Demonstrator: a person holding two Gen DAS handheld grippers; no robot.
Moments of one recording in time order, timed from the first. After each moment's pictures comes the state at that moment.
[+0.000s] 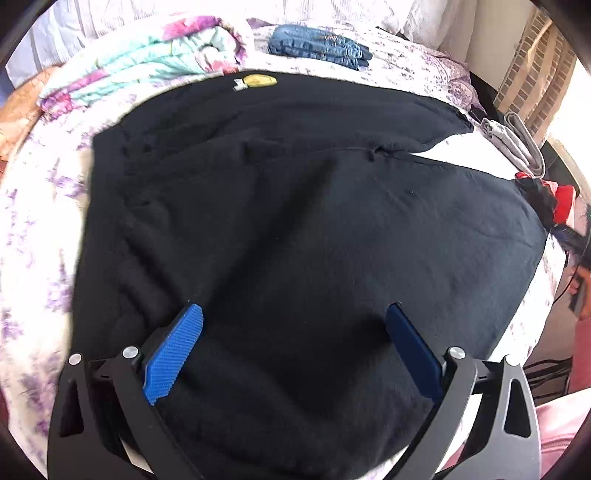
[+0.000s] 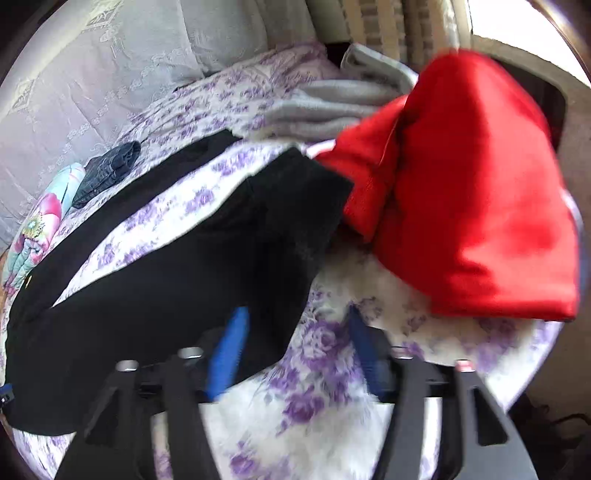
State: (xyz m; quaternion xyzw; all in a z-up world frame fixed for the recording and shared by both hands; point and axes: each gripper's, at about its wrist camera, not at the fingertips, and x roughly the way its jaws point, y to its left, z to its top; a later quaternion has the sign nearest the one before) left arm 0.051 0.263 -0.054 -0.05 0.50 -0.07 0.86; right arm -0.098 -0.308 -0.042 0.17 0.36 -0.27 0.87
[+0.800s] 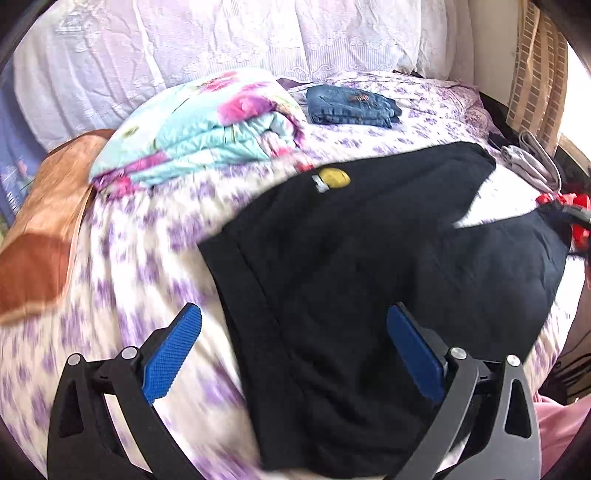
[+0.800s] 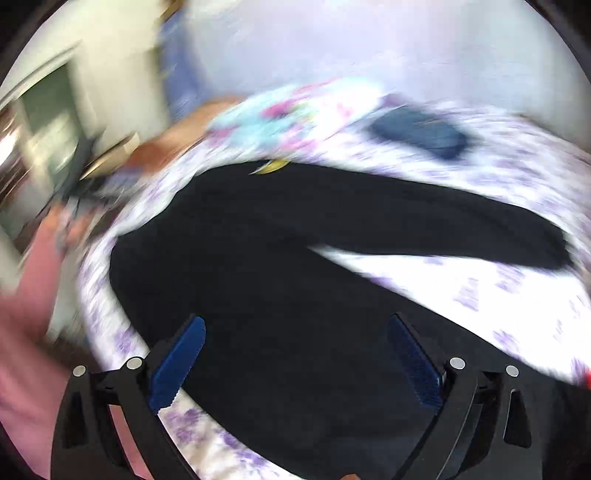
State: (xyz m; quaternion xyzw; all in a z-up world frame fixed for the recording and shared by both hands) left arm 0.094 0.345 0.027 0.02 0.43 -0.04 0.90; right arm 0.077 -0.053 -0.017 -0.07 0.46 0.22 0.86
